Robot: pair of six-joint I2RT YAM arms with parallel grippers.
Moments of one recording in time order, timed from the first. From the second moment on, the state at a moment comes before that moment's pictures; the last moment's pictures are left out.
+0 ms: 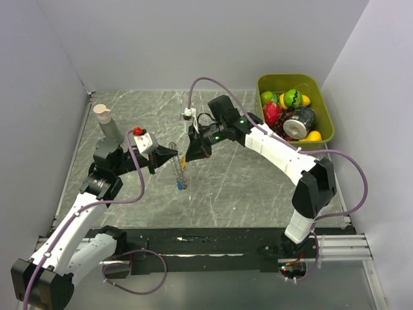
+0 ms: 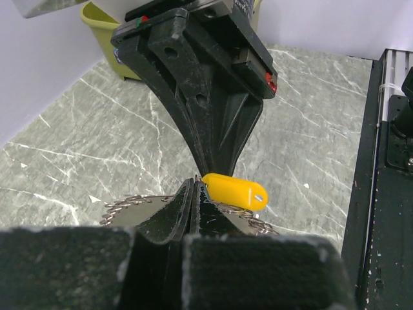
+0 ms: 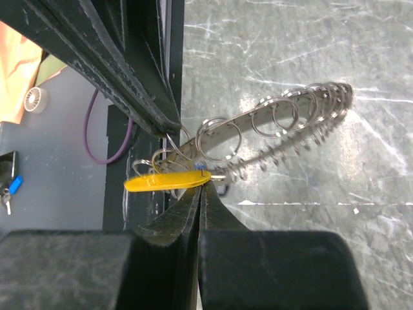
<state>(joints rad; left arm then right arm) -0.33 0.85 0.72 0.07 0.81 0.14 0.67 1.72 1.60 -0.65 -0.92 -0.24</state>
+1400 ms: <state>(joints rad) -0.42 0.92 0.64 0.21 0.85 0.06 0.57 1.38 1.23 -0.18 -1.01 -0.09</state>
